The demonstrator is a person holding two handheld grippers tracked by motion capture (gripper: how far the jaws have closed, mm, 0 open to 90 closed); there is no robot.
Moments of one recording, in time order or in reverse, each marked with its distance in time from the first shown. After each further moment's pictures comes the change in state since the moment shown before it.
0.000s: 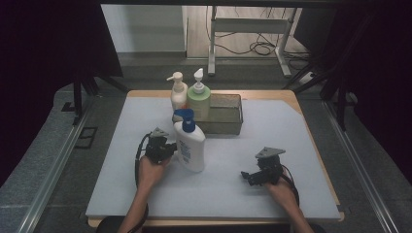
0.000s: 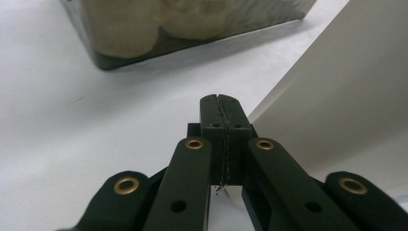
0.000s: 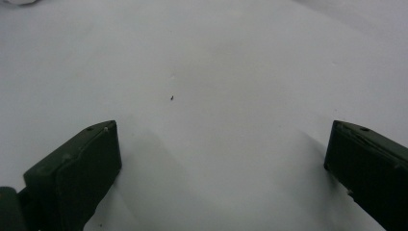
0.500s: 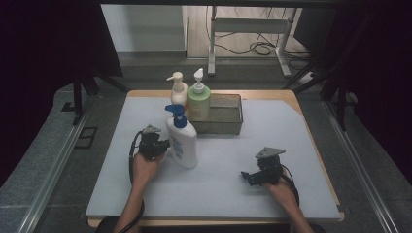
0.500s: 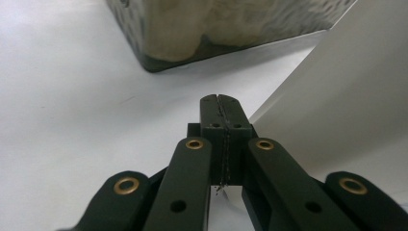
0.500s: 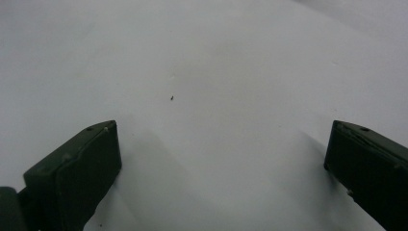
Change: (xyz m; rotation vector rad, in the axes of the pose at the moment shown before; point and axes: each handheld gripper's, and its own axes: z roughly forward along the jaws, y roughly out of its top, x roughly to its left) left arm 0.024 0.001 -0.007 -0.016 0.037 -0.044; right arm 0.000 0.000 0.000 -0.001 -0.001 0.000
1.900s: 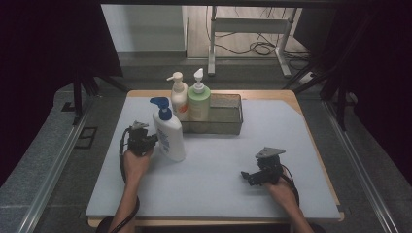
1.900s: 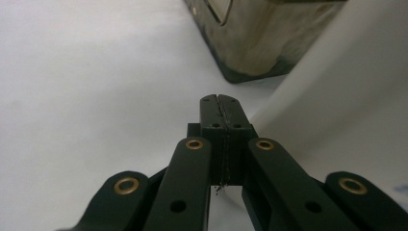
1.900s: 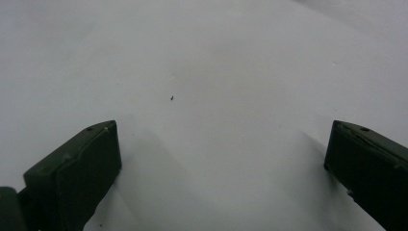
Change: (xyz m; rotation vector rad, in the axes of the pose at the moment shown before) left arm 0.034 0.005 -0.016 -0.042 0.139 -0.077; right arm 0.000 0.000 0.000 0.000 0.000 0.000
